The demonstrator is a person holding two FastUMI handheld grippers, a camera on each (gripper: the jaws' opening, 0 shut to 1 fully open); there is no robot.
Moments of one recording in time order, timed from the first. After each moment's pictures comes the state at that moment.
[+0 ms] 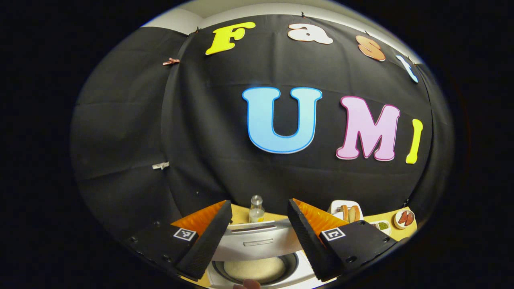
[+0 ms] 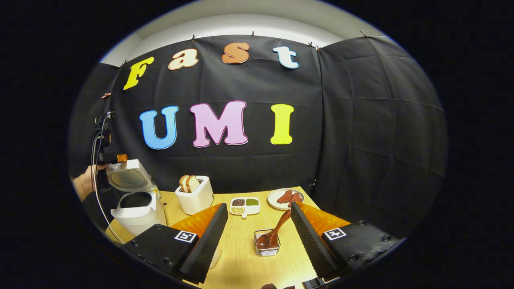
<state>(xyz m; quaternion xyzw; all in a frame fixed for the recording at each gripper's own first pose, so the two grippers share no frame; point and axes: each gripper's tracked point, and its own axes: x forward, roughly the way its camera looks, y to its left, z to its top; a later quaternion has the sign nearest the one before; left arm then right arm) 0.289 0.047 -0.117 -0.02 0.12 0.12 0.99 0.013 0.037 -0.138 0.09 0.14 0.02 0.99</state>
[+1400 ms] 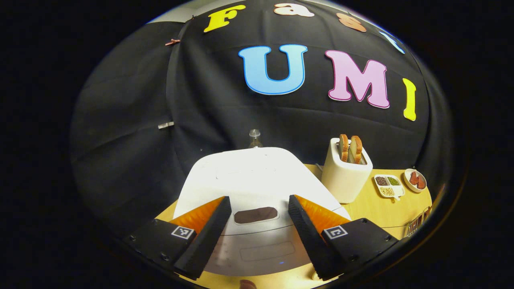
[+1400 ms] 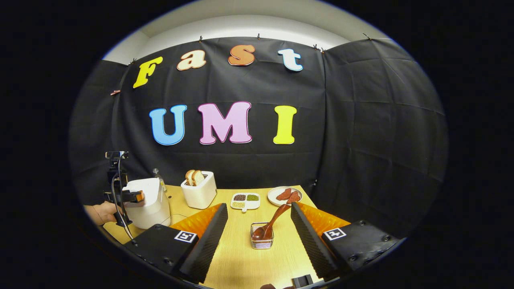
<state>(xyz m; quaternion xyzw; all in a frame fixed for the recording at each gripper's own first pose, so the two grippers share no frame) 0.212 0.004 -0.273 0.01 0.21 0.13 0.97 -0.025 0.027 -0.133 0.08 0.14 0.05 0.99</state>
